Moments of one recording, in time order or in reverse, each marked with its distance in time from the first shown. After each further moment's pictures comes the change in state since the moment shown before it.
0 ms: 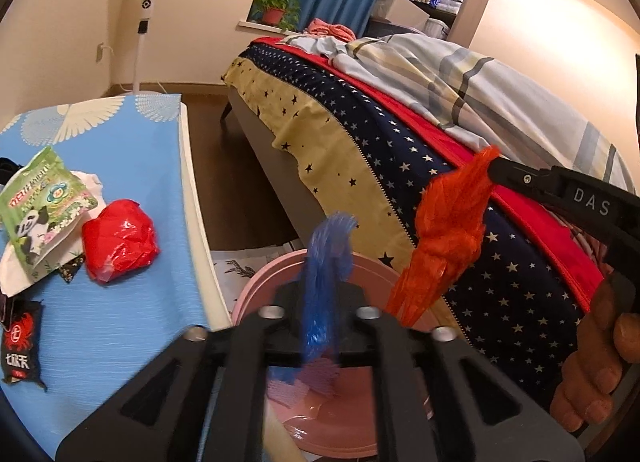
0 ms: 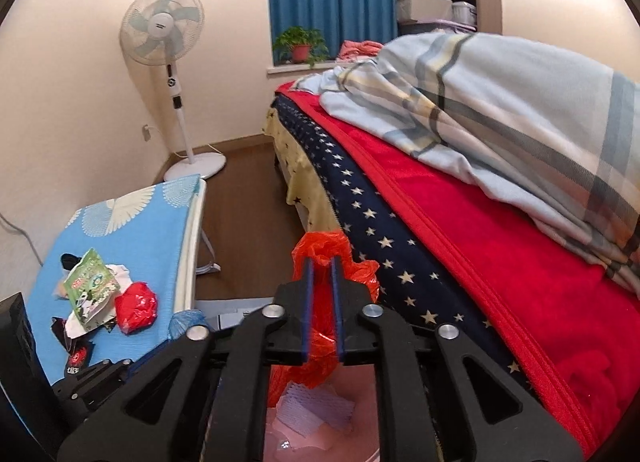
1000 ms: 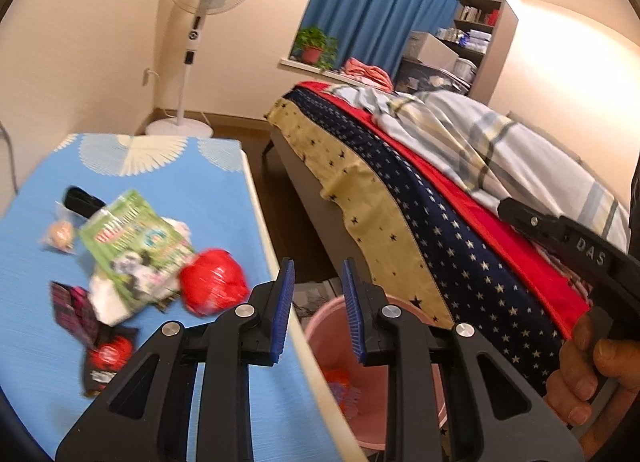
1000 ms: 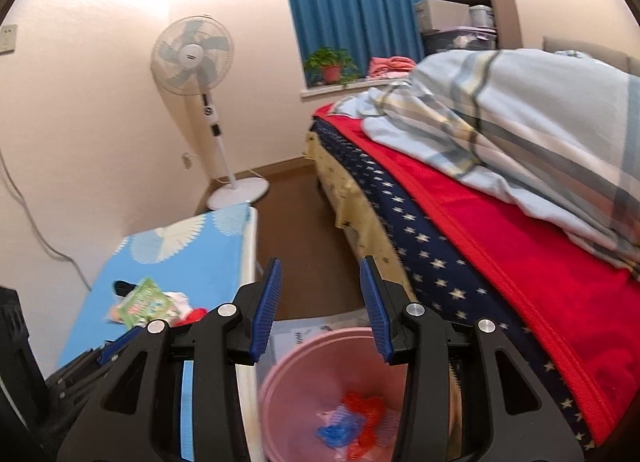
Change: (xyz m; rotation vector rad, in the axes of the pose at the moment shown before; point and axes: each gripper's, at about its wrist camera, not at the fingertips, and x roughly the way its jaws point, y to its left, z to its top) left arm -0.083 0.042 0.036 -0.061 -0.129 0.105; right arm -0.030 0.030 0.022 0.026 -0.083 0.220
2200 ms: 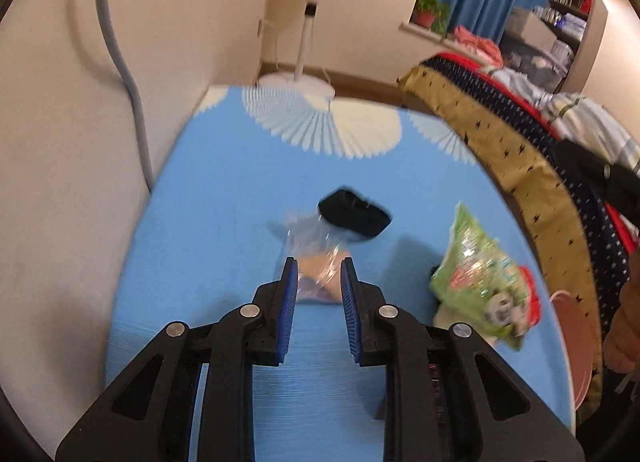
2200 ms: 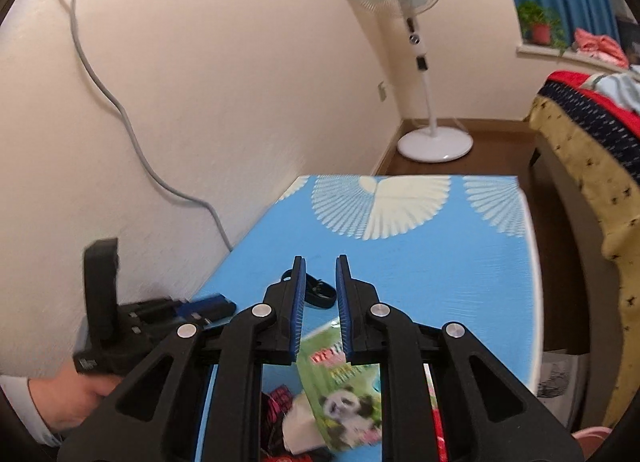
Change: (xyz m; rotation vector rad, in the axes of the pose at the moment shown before) left arm 0.028 0.285 0.040 -0.085 0.198 0.275; right arm 0.191 0.255 -0.012 -0.228 0.265 0.586
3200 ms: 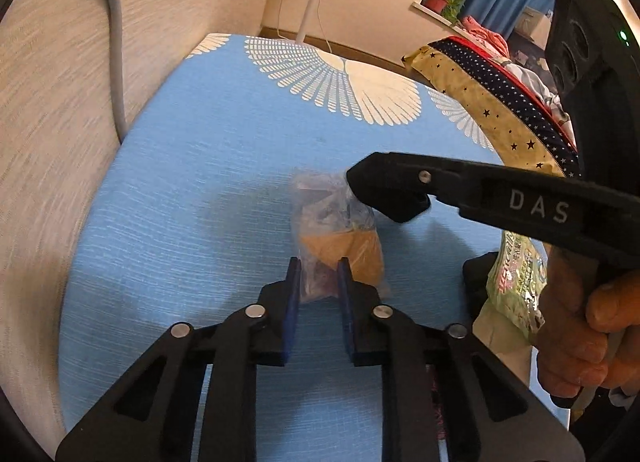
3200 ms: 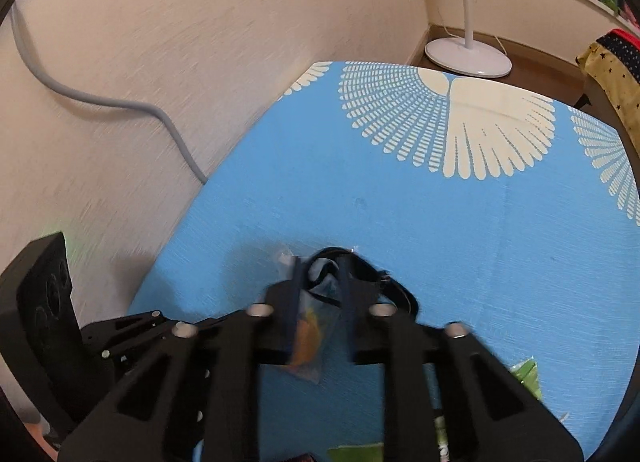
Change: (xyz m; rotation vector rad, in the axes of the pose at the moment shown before) left arm 0.042 0.024 -0.004 -0.074 0.088 -0.071; right arm 0.163 0.033 -0.004 -0.046 0.369 -0.016
